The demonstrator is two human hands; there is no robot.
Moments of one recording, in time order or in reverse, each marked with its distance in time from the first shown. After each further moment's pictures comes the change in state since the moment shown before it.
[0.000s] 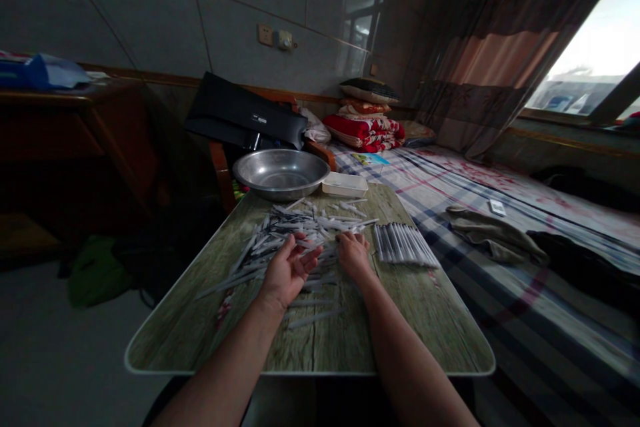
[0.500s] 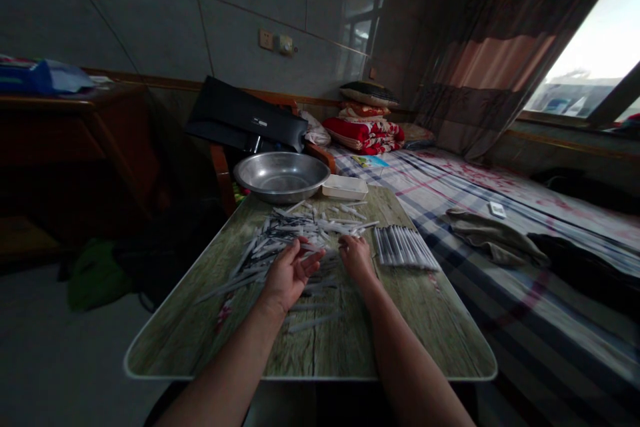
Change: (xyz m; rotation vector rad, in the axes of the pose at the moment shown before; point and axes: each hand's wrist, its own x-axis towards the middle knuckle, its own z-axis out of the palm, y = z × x) left_hand 0.004 -0.004 -0.004 0.063 -0.062 0.031; right_hand 0.002 0.003 -0.007 0.272 0.102 -0.004
